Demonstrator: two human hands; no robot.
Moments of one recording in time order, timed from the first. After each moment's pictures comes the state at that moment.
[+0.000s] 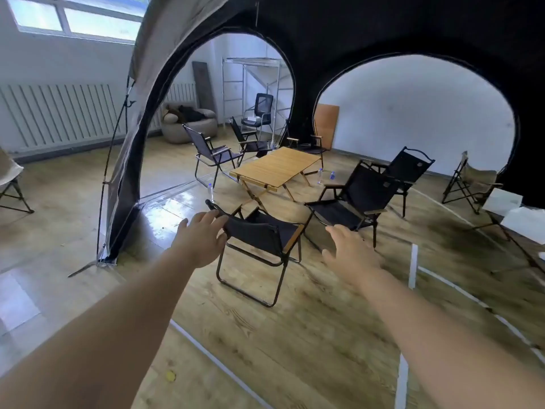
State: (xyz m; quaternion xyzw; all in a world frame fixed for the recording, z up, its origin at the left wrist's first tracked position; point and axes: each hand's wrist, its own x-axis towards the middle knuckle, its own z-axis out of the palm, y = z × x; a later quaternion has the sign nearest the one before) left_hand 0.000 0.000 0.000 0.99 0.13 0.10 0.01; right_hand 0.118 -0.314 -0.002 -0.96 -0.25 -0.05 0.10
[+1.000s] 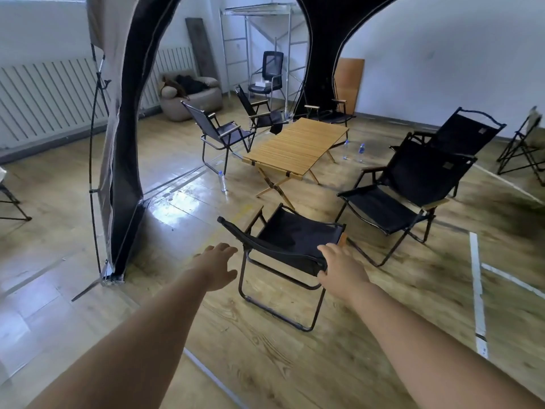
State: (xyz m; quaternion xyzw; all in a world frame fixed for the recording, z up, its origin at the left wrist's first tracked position) left_hand 0.302 0.246 -0.110 0.98 0.13 -0.12 0.05; right_hand 0.411 -0.041 -0.114 -0.96 -0.25 0.10 0.08
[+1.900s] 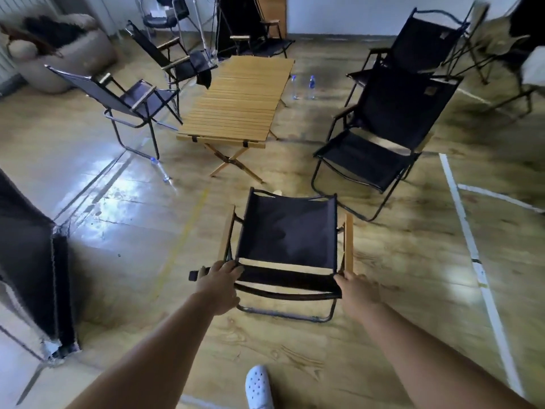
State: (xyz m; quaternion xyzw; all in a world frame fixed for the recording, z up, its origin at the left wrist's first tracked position) left_hand 0.603 0.413 -0.242 0.96 -0.06 -0.26 -0.03; right_hand 0.617 0.091 -0.289 -0.95 -0.05 0.30 0.01
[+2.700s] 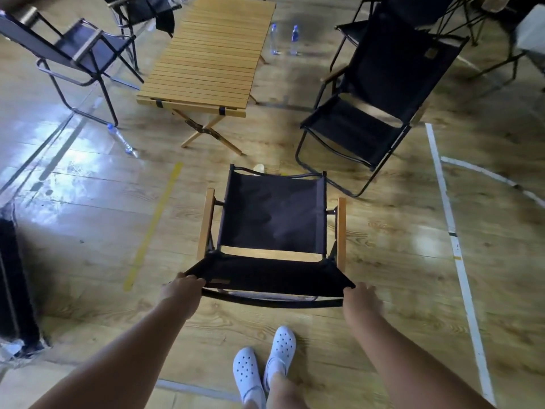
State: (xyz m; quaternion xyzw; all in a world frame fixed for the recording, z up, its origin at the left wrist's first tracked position) left_hand 0.659 0.476 -0.331 0.94 0.01 -0.34 -0.07; right_hand 0.642 0.101 -0.327 -0.91 0.11 0.38 -0.07
